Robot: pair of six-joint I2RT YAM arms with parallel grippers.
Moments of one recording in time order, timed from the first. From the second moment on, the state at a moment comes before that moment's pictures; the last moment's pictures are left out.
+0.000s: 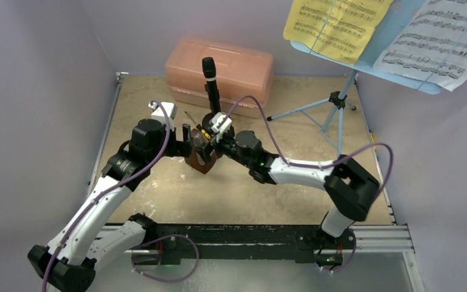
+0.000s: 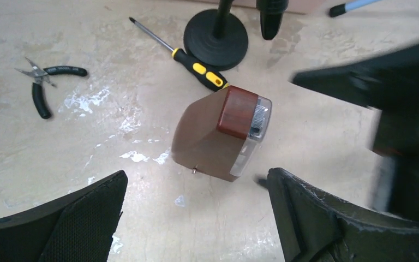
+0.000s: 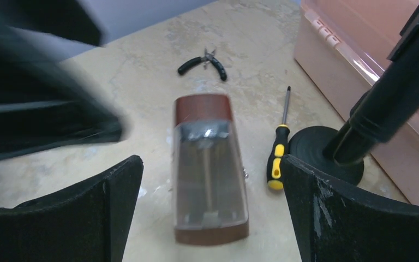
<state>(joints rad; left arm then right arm) -0.48 0.86 0.94 -0.59 -0.14 -0.24 0.96 1.70 1.00 0.63 0.01 0.01</state>
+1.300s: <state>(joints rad) -0.43 1.28 1.08 -0.64 -0.54 -0.26 0.97 1.22 0.43 0.82 0.16 -0.05</state>
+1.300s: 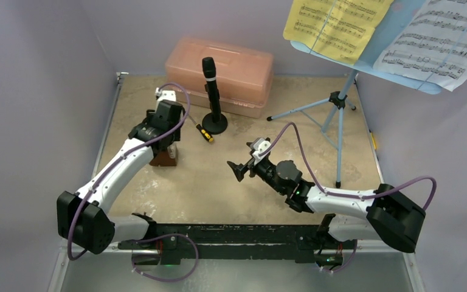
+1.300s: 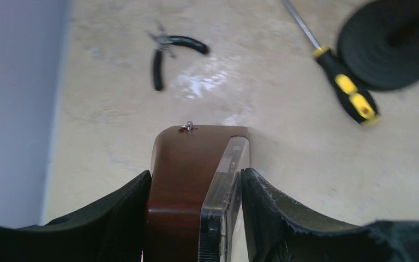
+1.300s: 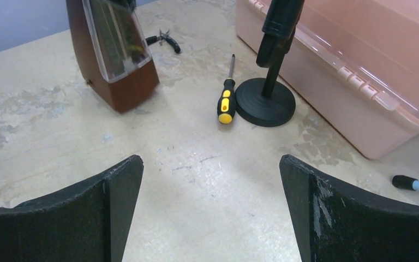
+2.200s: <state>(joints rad) 0.12 1.48 1.12 -0.30 -0.44 -0.02 0.97 1.11 0.32 0.93 0.22 -0.02</state>
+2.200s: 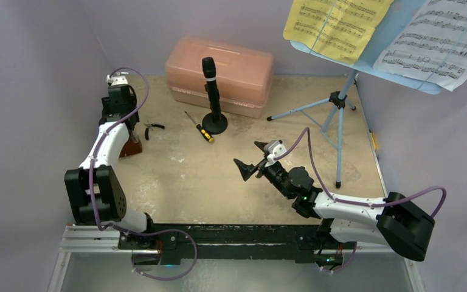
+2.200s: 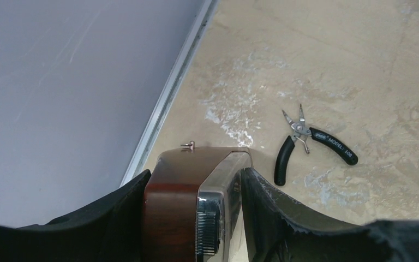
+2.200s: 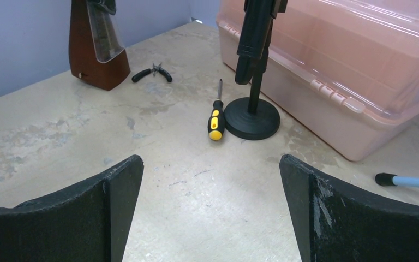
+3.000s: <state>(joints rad) 0.13 1.55 1.18 -0.18 -0.46 0.11 0.97 1.23 0.35 0.97 0.22 -0.02</state>
